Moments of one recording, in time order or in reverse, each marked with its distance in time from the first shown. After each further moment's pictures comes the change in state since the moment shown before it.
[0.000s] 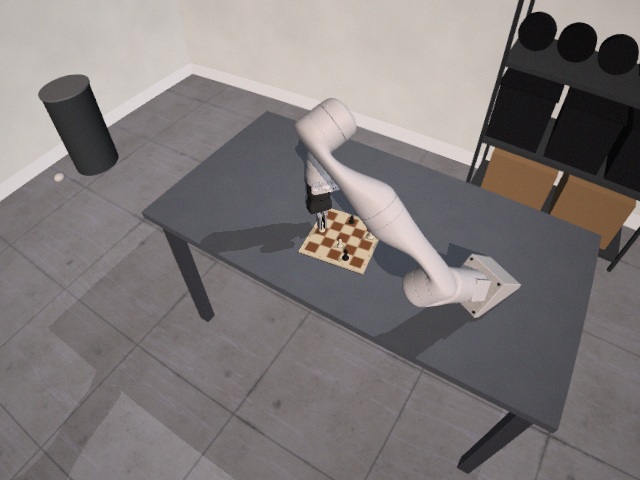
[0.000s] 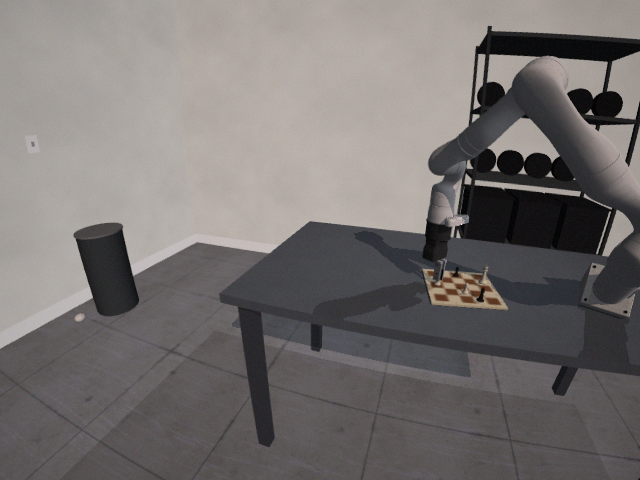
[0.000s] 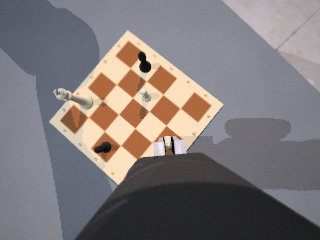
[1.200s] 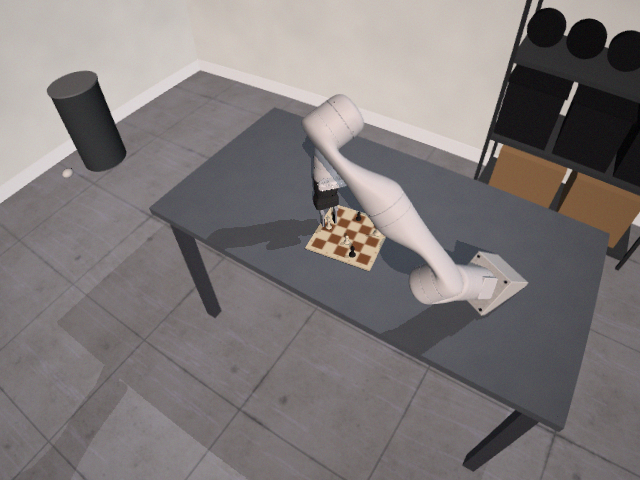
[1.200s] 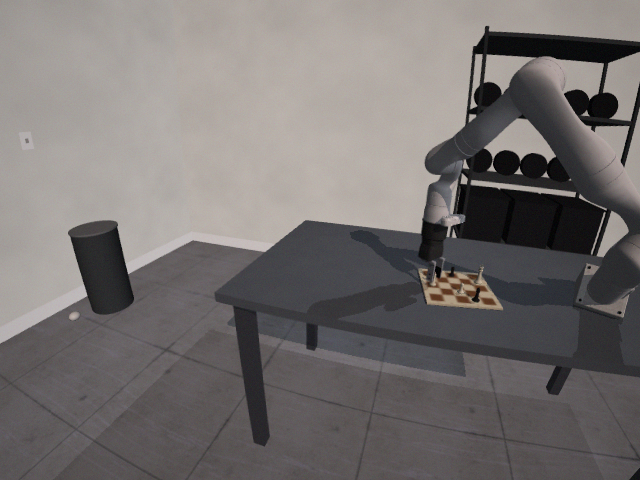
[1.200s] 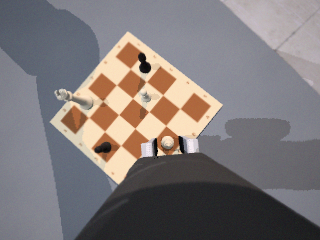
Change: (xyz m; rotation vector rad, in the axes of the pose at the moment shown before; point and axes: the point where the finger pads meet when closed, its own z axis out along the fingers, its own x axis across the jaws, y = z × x) arm 0.000 0.000 -0.002 0.001 0.001 0.000
